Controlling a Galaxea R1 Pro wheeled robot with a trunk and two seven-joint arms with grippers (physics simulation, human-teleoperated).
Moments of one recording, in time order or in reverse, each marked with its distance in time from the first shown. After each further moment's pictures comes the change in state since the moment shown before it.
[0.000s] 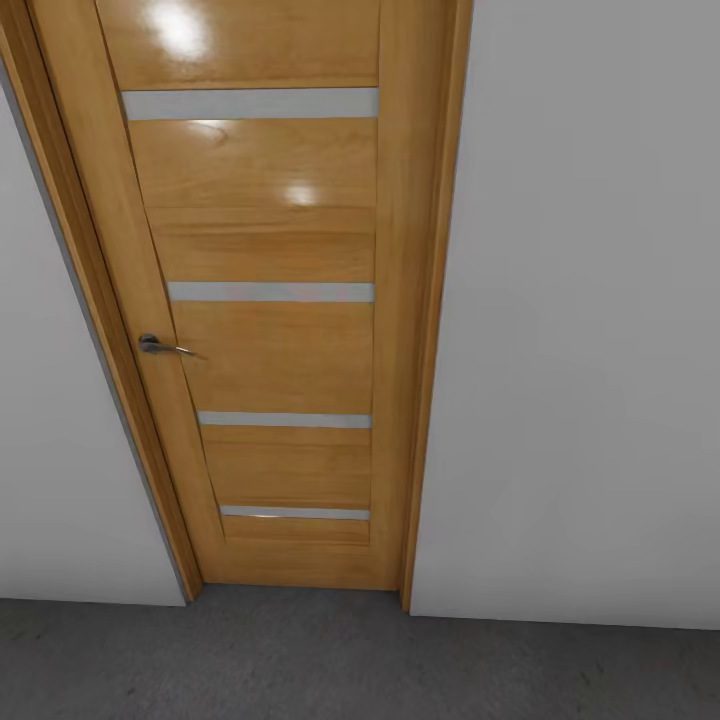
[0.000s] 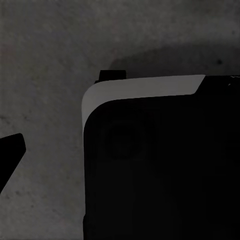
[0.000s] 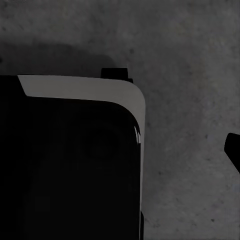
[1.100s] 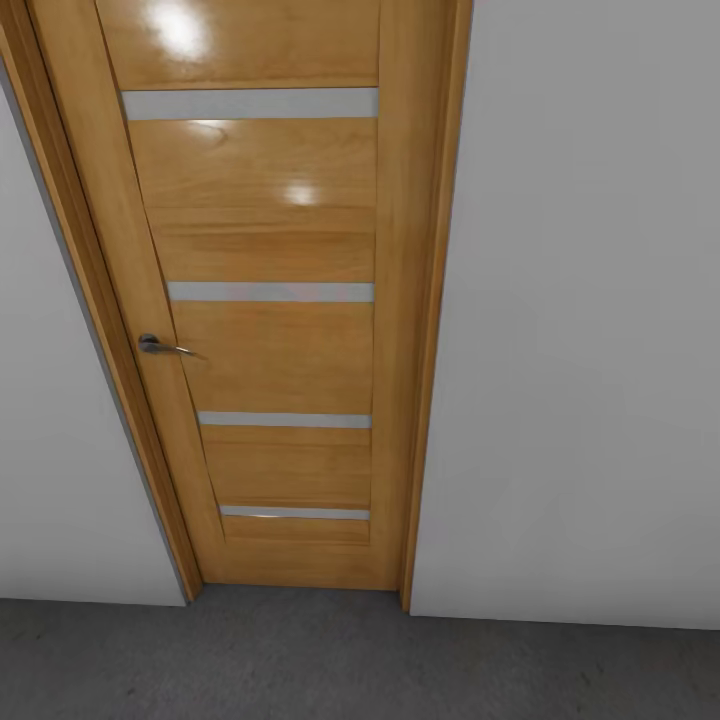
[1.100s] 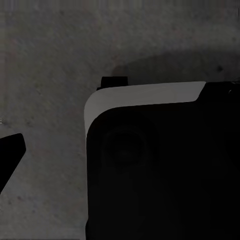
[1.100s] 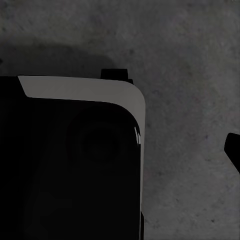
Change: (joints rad) left arm 0.000 0.004 -0.003 -0.010 0.000 -0.009 -0.001; right arm 0.000 0.000 0.001 -0.002 -0.001 -0.001 0.000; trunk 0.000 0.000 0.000
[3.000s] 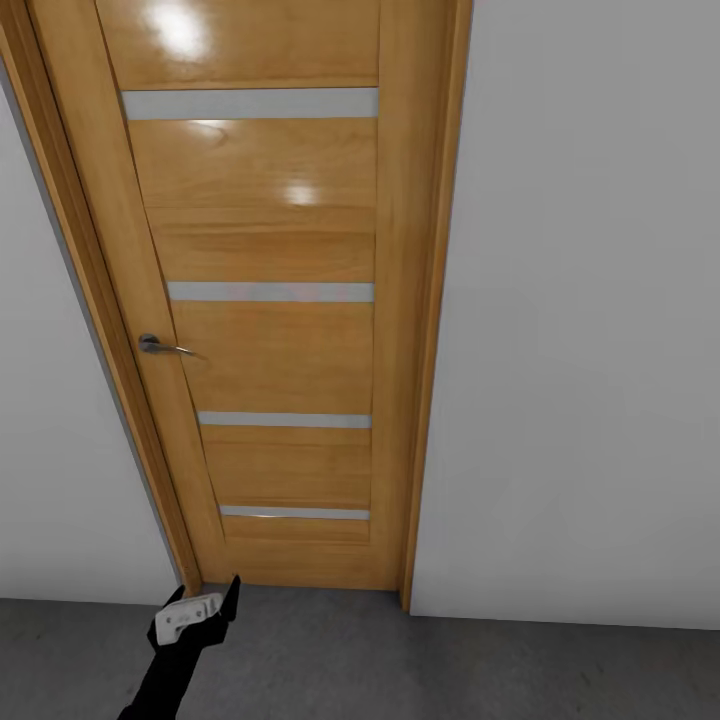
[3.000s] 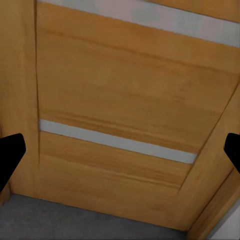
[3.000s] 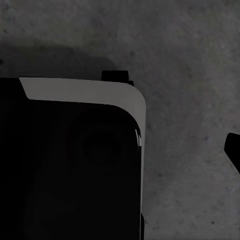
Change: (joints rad) left arm -0.005 0.009 0.001 -0.980 0.245 -0.295 0.004; right arm -0.002 0.001 0.001 -0.003 0.002 0.001 0.000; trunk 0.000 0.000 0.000
